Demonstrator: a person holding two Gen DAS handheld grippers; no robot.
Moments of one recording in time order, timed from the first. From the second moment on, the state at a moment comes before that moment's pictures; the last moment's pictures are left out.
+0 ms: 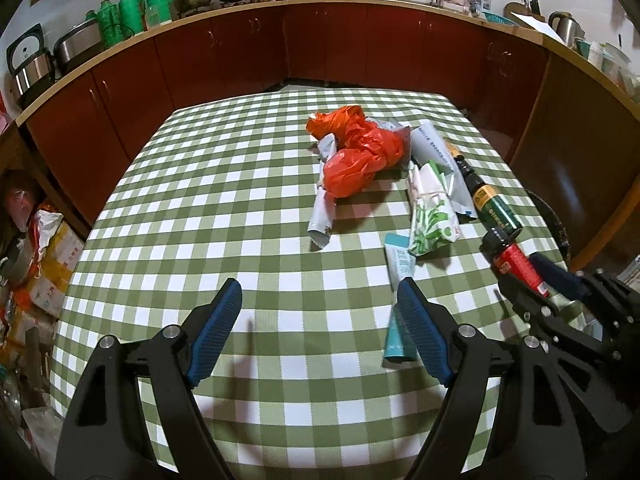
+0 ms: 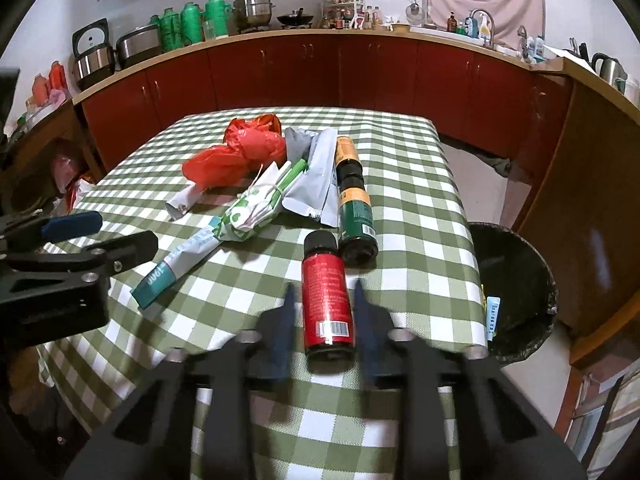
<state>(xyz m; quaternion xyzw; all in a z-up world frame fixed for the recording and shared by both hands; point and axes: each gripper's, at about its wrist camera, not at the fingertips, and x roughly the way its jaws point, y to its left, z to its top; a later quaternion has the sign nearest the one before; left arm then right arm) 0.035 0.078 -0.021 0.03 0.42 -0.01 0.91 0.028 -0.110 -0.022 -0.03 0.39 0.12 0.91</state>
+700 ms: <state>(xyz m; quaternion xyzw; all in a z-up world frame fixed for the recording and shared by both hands) 0.033 0.043 -0.044 0.06 0.43 -0.06 0.90 0.017 -0.118 -0.022 -0.03 0.38 0.12 0.92</state>
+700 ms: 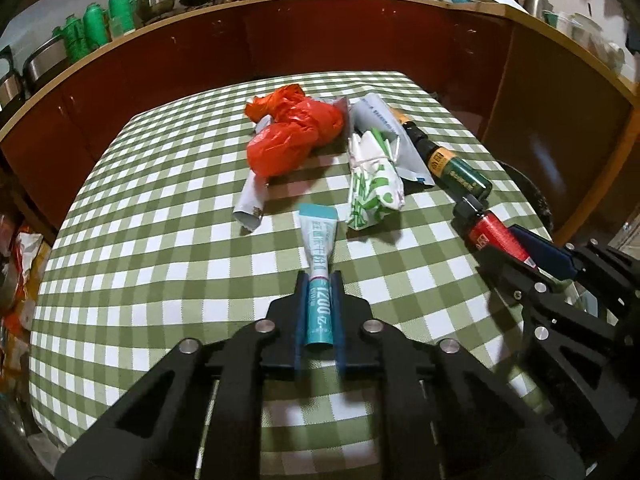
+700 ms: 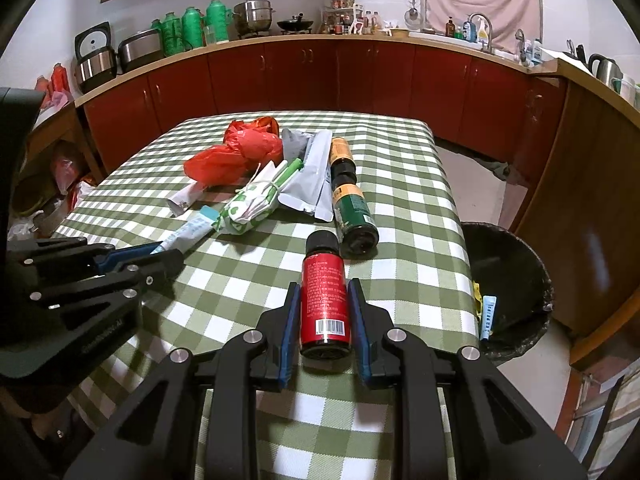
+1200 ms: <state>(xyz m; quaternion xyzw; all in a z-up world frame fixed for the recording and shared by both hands) 0.017 0.047 -0.025 0.06 0.39 -0.06 0.92 0.009 -0.119 -0.010 -0.03 0.35 0.11 0.93</state>
